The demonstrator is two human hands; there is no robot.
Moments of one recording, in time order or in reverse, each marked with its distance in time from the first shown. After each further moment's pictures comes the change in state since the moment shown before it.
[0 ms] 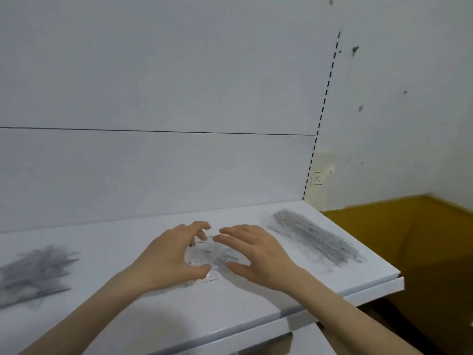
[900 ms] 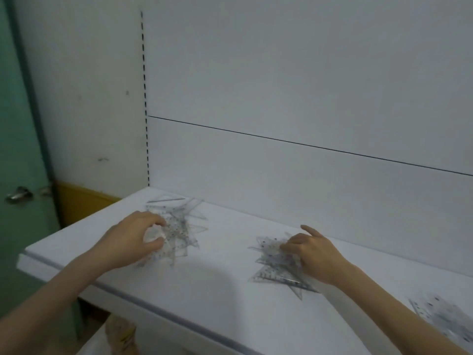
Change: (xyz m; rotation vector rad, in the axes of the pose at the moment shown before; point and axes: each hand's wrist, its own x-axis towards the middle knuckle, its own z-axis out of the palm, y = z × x) left_hand -0.333 -0.247 -0.232 0.367 0.350 -0.757; right_hand 0.244 -0.174 0.172 -0.118 -0.230 -0.382
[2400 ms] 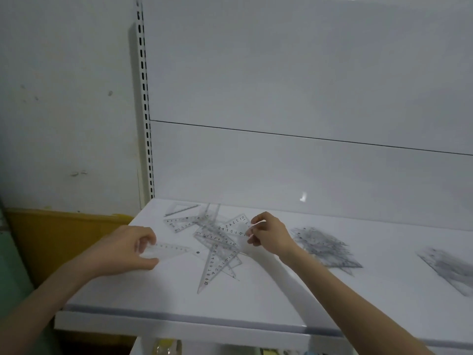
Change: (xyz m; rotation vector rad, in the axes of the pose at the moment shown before) left_hand 0.049 -0.161 -0.041 -0.105 -0.317 0.157; right_hand 0.165 -0.168 -0.026 1.271 0.092 1.104
